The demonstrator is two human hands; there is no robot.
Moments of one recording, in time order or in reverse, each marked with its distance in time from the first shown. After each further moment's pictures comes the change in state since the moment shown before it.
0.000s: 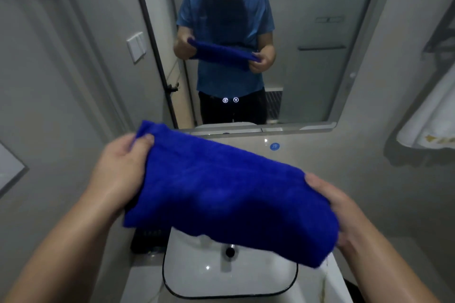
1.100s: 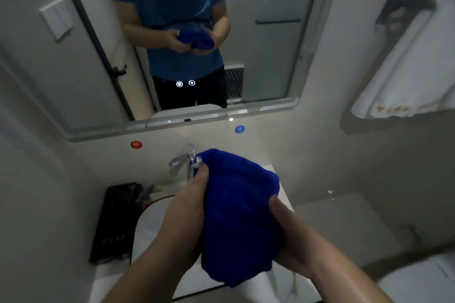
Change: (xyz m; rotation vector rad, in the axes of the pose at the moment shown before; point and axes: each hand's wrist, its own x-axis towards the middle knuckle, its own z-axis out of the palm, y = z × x) left_hand -0.067 -0.037 0.147 -0.476 -0.549 -0.609; right_hand -0.006 0.051 -0.006 0.087 -0.227 0.235
